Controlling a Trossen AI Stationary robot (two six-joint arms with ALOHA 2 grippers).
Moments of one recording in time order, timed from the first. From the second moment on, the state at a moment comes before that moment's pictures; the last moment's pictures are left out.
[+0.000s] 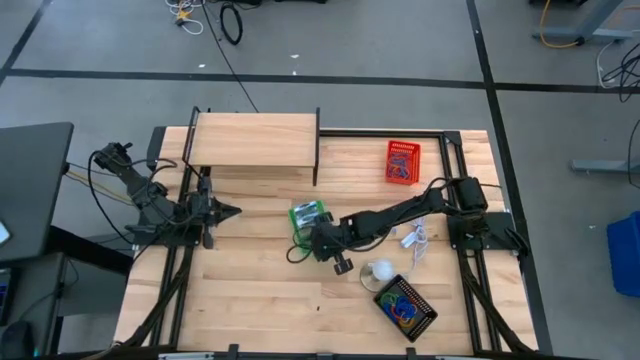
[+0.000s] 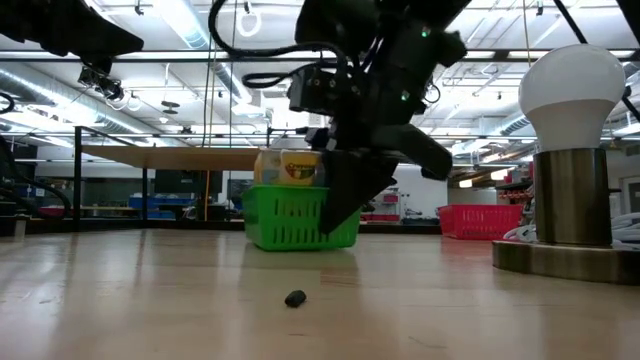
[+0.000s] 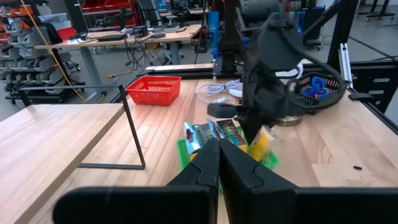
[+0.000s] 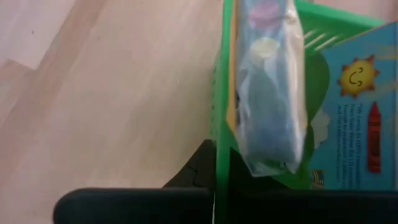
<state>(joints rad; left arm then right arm) -0.72 0.30 0.35 -0.30 -0.89 -0.09 0.18 2.03 1.35 -0.42 0.09 -0.33</state>
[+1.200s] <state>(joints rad) -0.72 0.30 0.41 -0.24 -0.91 0.06 -0.07 2.03 1.93 -0.79 0.25 -0.58</state>
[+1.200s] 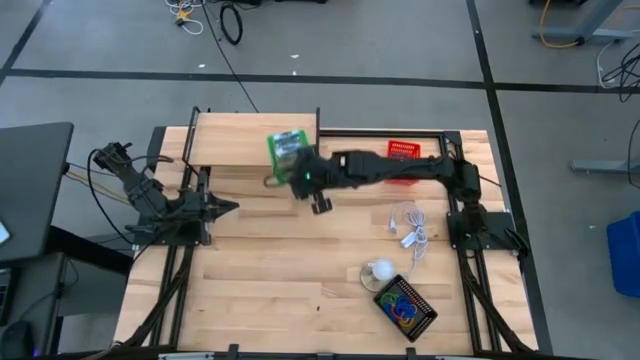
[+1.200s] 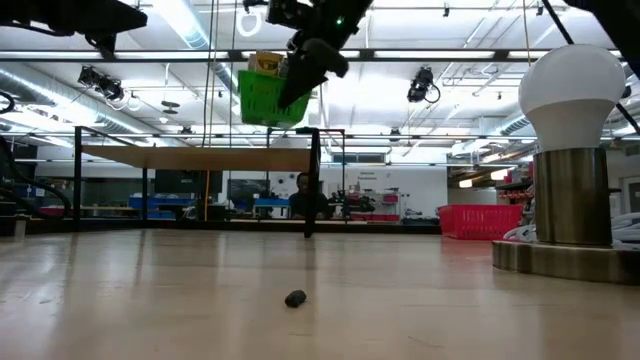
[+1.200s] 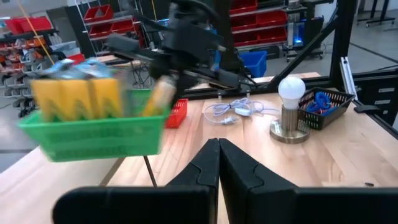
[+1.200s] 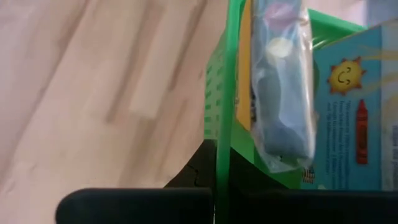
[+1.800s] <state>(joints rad) -0.72 0.30 0.45 -0.24 -0.91 0.12 -0.24 2.34 2.36 -0.91 0.08 -0.70</state>
